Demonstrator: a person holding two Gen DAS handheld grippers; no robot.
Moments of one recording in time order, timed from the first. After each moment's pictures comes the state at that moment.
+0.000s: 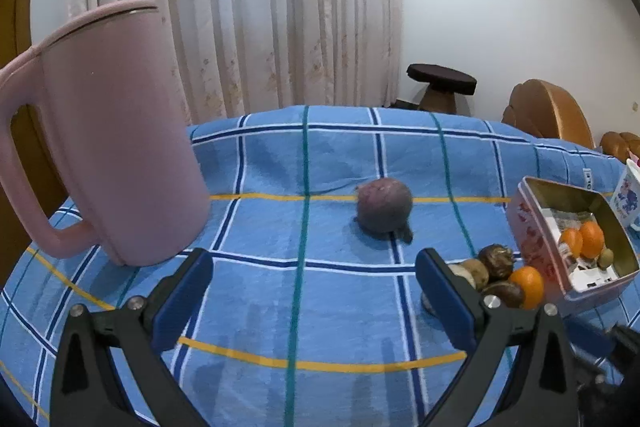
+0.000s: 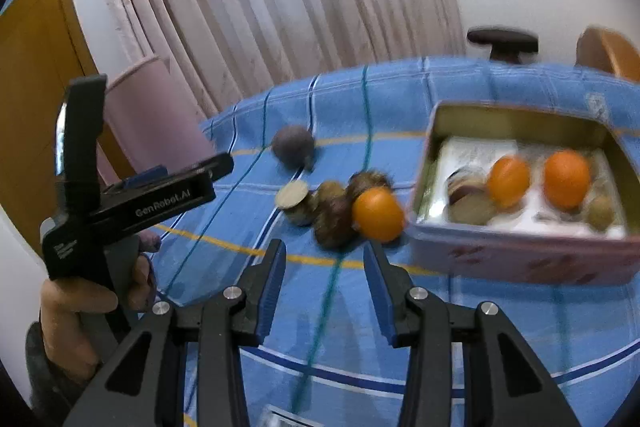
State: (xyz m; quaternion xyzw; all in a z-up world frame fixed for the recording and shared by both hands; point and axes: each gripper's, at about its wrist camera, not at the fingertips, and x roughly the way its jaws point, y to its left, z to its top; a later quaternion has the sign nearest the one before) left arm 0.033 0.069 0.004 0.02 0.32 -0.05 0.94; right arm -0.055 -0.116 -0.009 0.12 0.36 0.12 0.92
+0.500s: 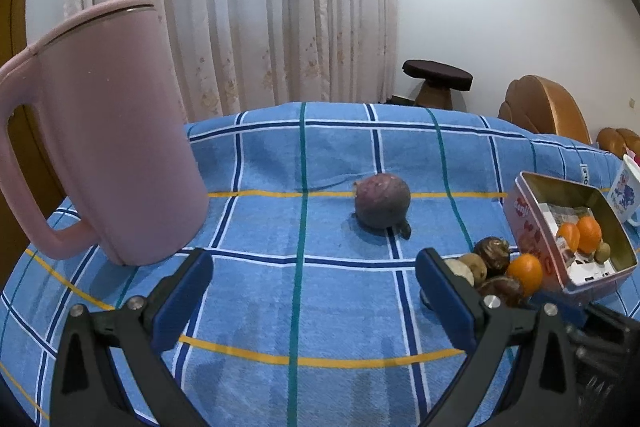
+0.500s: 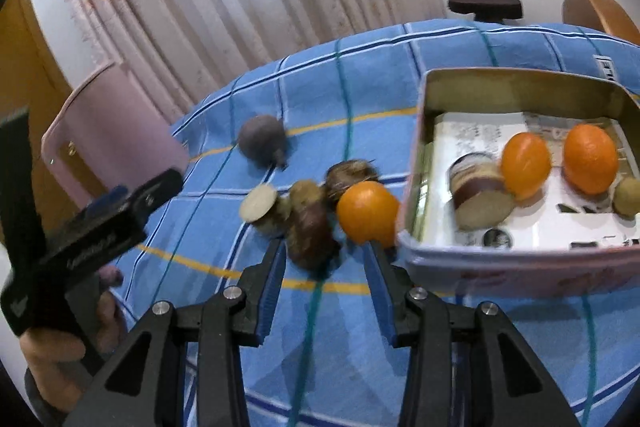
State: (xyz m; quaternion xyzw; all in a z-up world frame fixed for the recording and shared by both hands) left arm 0.032 0.071 0.005 0.02 0.33 -0.06 0.94; right arm -0.015 -0.129 -0.027 0.16 0.39 0.09 0.90
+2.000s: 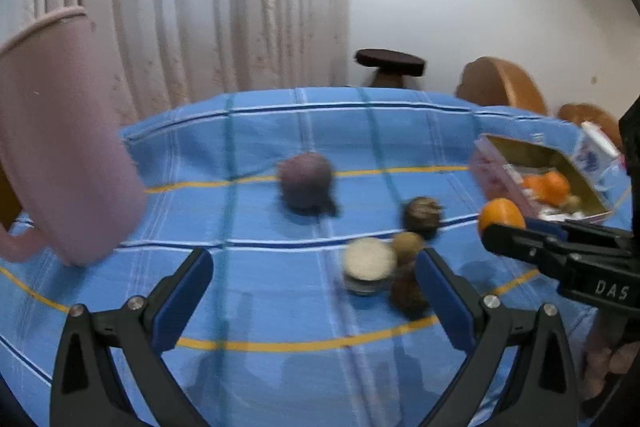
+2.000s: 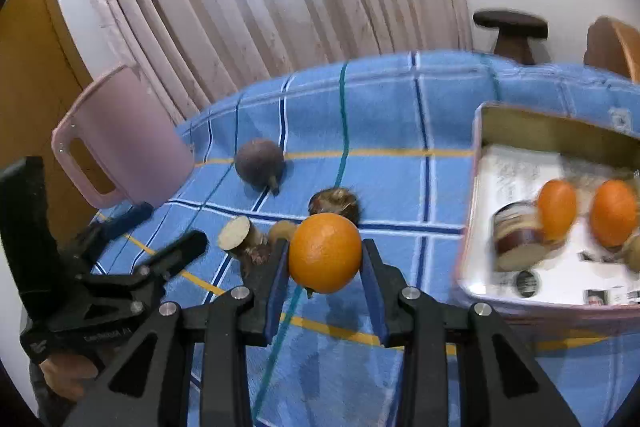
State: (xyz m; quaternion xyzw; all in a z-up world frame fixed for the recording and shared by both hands) left arm 0.016 0.038 -0.004 0.03 0.34 -0.15 0.93; right arm -0.008 -0.156 0.002 0.11 0.38 0.13 0.91
